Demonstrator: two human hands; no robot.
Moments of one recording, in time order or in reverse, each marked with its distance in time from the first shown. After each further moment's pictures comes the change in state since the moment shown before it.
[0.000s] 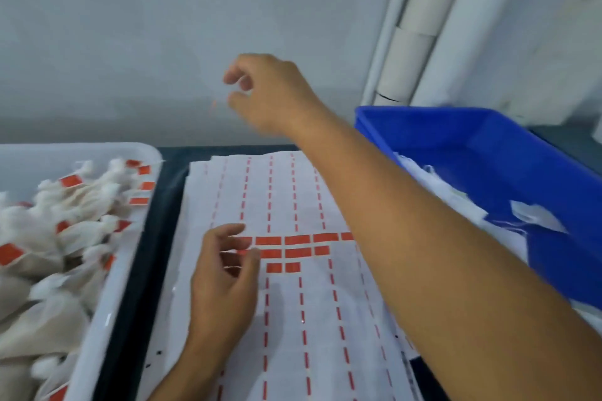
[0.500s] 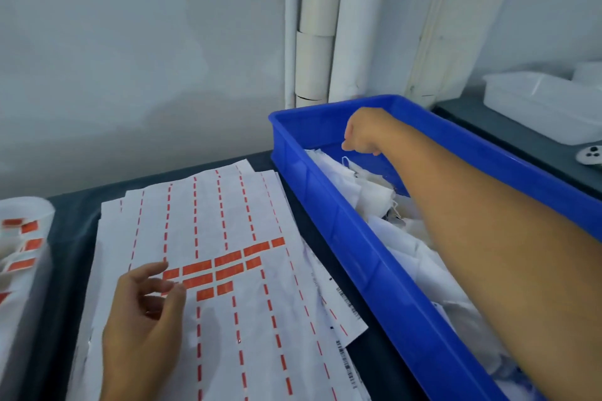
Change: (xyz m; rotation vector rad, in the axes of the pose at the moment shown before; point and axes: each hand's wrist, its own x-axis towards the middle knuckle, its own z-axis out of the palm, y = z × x) left_hand -0.022 -0.012 0.008 -0.057 -0.036 -0.063; right_hand -0.078 0.223 -0.119 -0.568 -0.275 0.751
